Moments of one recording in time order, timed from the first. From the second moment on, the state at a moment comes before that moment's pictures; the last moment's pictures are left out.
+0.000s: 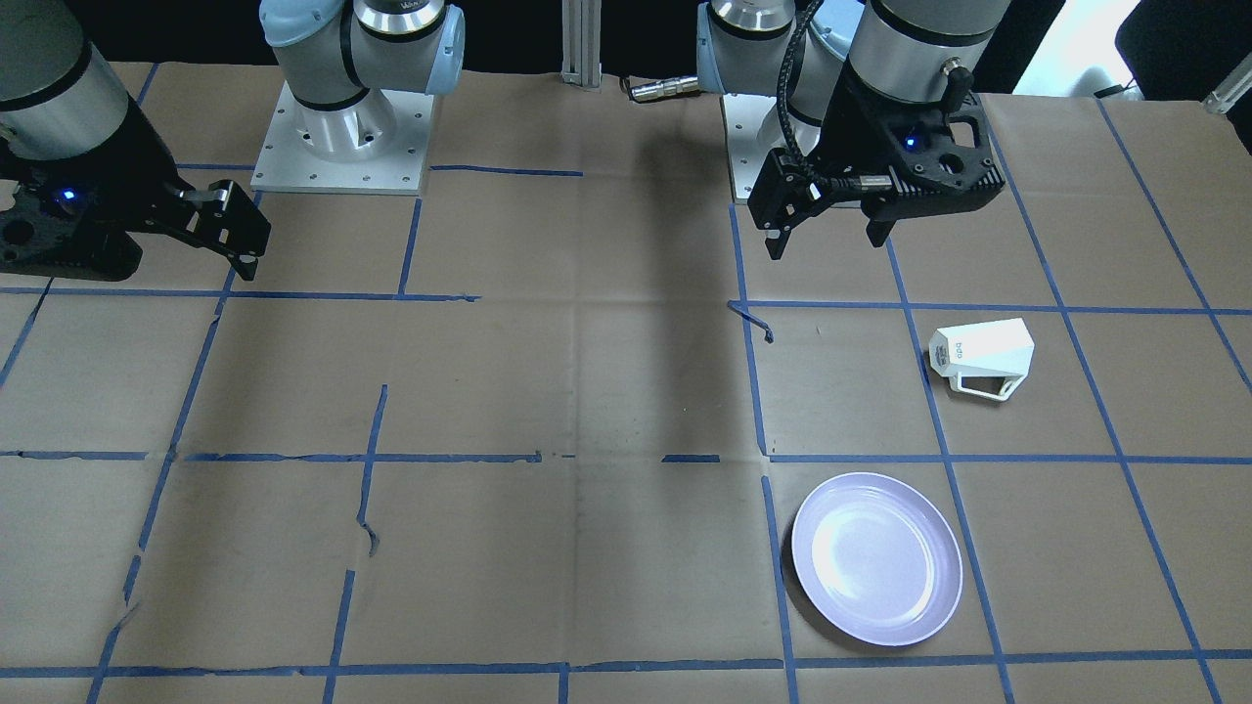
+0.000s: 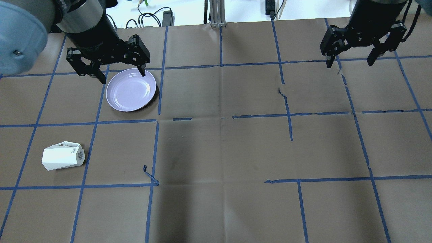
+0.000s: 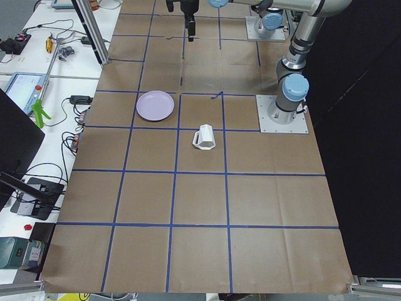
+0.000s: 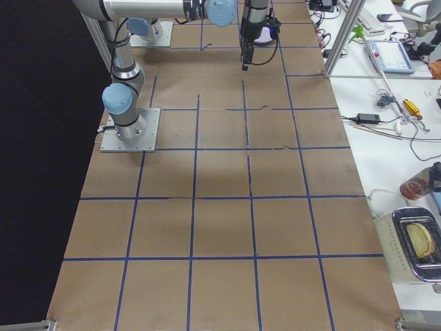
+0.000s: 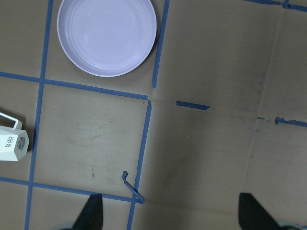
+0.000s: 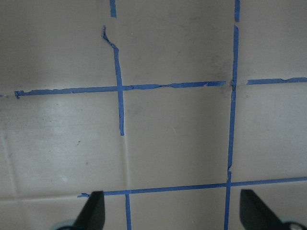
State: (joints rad) left arm -1.63 -1.59 -1.50 -1.60 1.57 -0.23; right arm 1.47 -1.48 1.43 -1.44 -1.64 -0.06
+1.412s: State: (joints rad) left arm -1.25 -1.49 -1.54 -1.70 1.58 0.28; right arm 1.47 -1.48 1.43 -1.44 -1.64 -0.06
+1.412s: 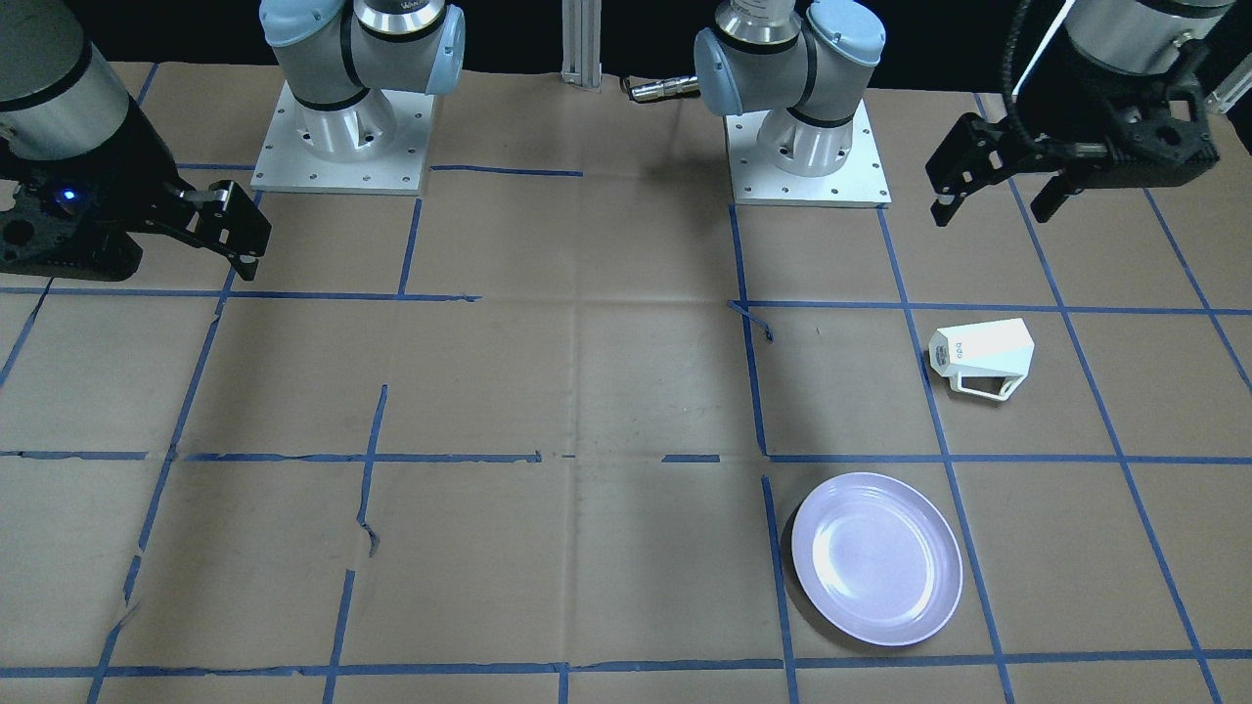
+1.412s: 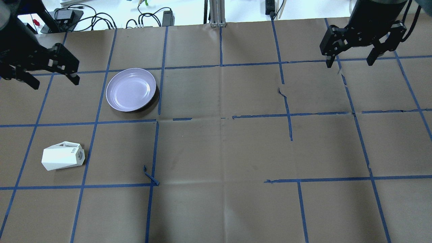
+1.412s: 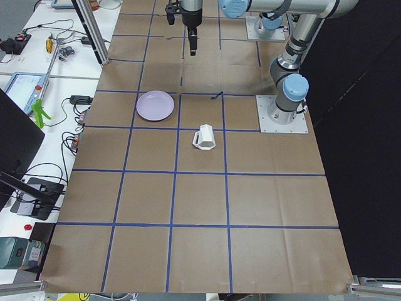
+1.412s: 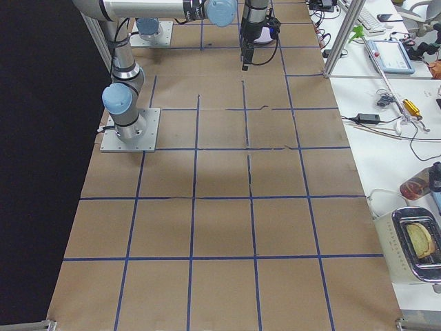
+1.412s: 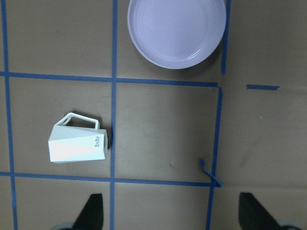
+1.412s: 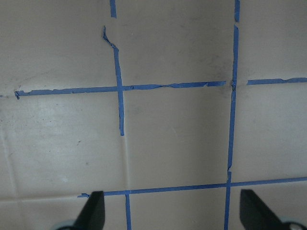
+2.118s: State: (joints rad) left arm -0.69 -1.57 -1.60 -1.80 1.36 0.98; right arm 1.47 -1.48 1.43 -1.44 -1.64 -0.06
